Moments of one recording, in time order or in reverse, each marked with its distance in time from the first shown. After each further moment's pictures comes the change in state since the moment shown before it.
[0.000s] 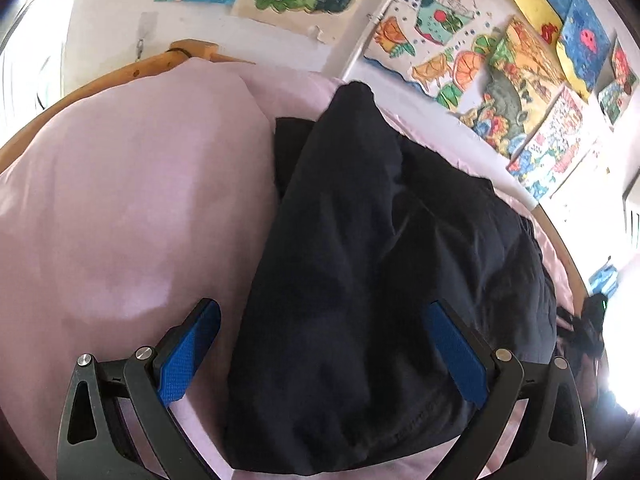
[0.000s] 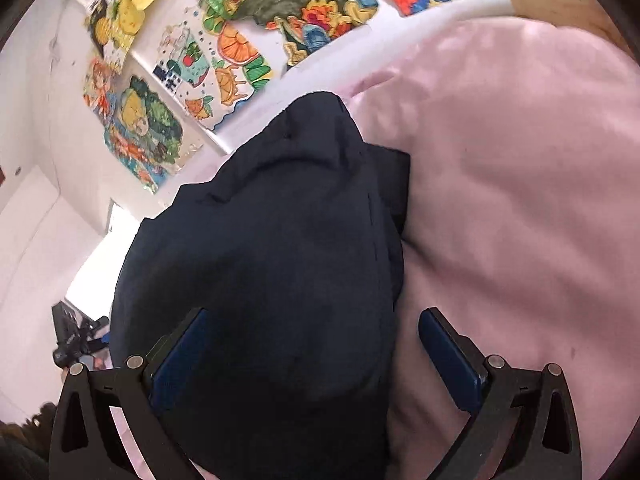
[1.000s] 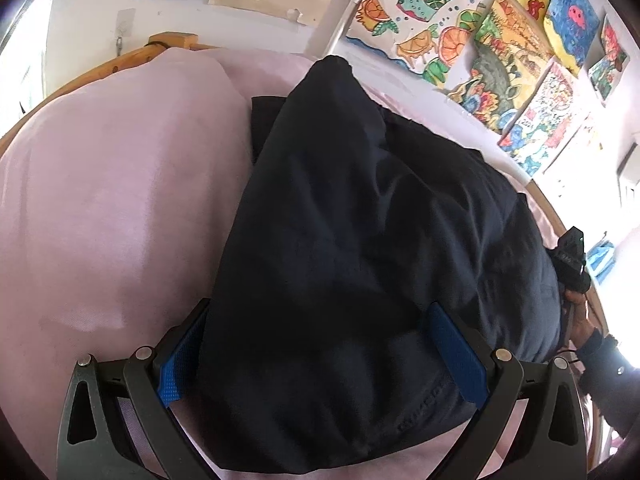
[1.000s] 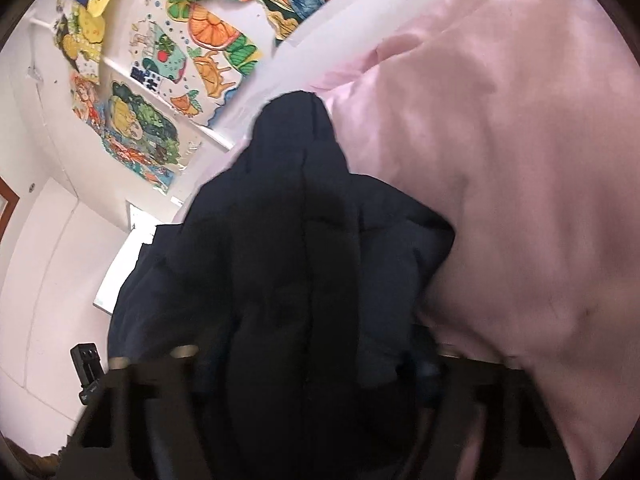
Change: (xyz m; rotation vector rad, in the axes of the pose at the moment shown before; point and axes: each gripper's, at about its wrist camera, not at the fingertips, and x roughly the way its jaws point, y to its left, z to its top) left arm 0.007 -0.005 -0.009 0.042 0.064 -0.036; right arm 0.070 -0.025 0.061 0.085 0.092 0.149
